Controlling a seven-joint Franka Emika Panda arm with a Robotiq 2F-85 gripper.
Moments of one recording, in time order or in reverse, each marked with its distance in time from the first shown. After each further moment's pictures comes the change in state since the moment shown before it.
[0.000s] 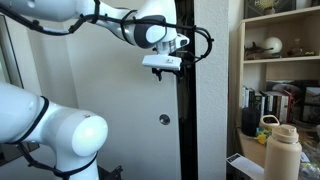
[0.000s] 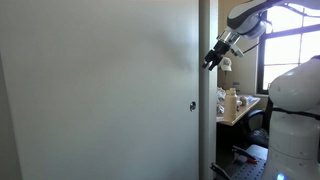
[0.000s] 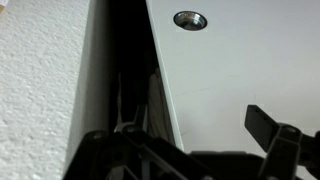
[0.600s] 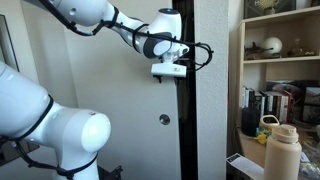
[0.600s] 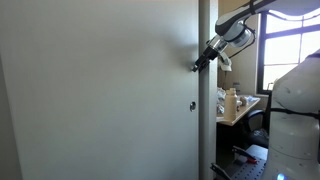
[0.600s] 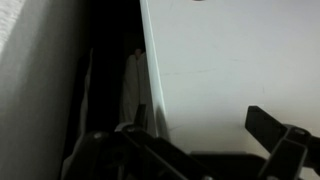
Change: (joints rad) arm 0.152 0.144 -0.071 0.022 0.133 0.149 -0.223
